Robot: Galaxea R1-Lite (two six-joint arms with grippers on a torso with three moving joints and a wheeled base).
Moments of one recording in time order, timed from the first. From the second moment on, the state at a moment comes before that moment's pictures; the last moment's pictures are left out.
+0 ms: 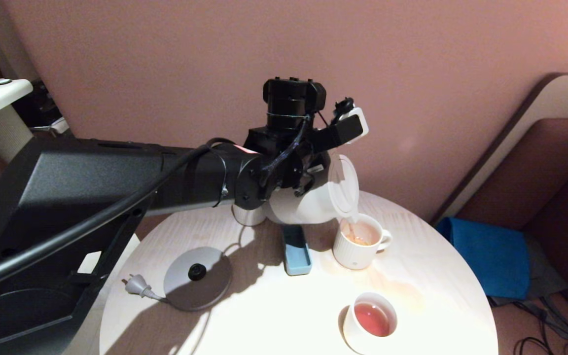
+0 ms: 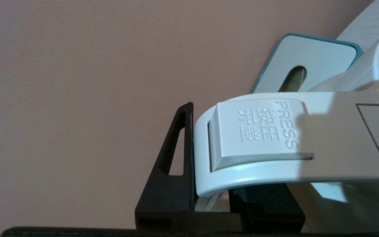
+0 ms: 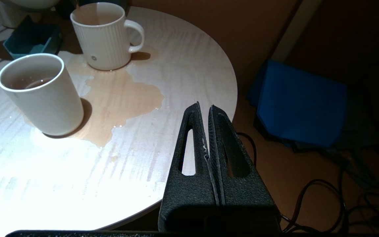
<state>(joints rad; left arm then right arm) -0.77 2.20 -1.93 -0.25 0.41 1.04 -0.01 0.00 0.00 0.00 0.02 -0.02</state>
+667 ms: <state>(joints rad) -0.77 2.20 -1.93 -0.25 0.41 1.04 -0.01 0.00 0.00 0.00 0.02 -0.02</state>
